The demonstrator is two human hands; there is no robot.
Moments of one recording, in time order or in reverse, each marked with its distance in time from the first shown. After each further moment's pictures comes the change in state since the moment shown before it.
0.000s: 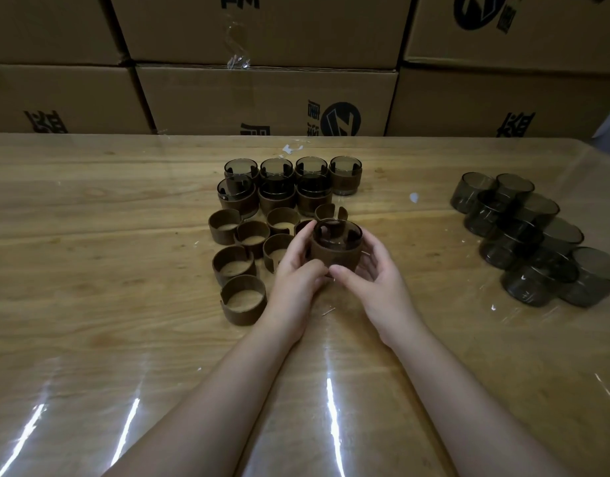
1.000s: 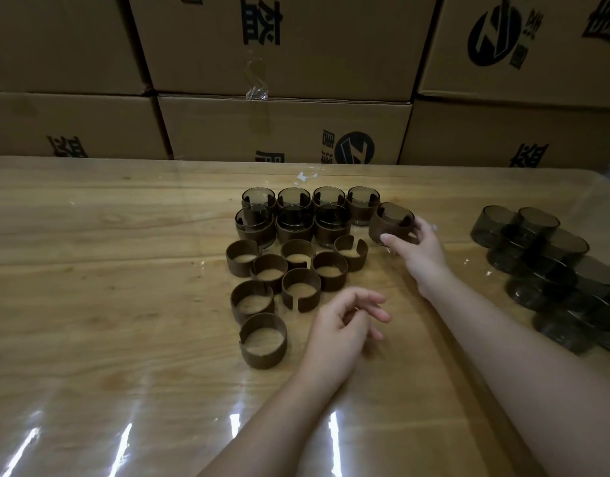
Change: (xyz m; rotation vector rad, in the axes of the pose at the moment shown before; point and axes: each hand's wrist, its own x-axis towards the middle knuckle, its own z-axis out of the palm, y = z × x) left_hand -0.012 0.004 0.012 0.425 -0.103 0.052; right_hand 0.116 -0.011 -0.040 -0.235 0.308 0.151
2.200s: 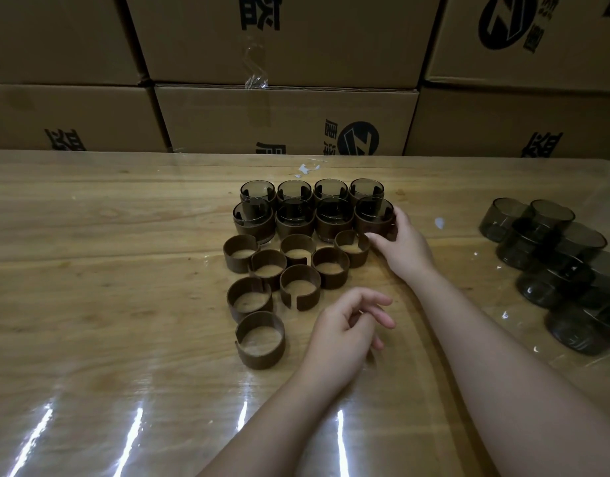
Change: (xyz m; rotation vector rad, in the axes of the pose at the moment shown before) left_hand 0.001 -0.006 0.003 0.030 -0.046 -0.032; right_hand 0.027 0.021 0.025 -0.530 -0.060 -0.170
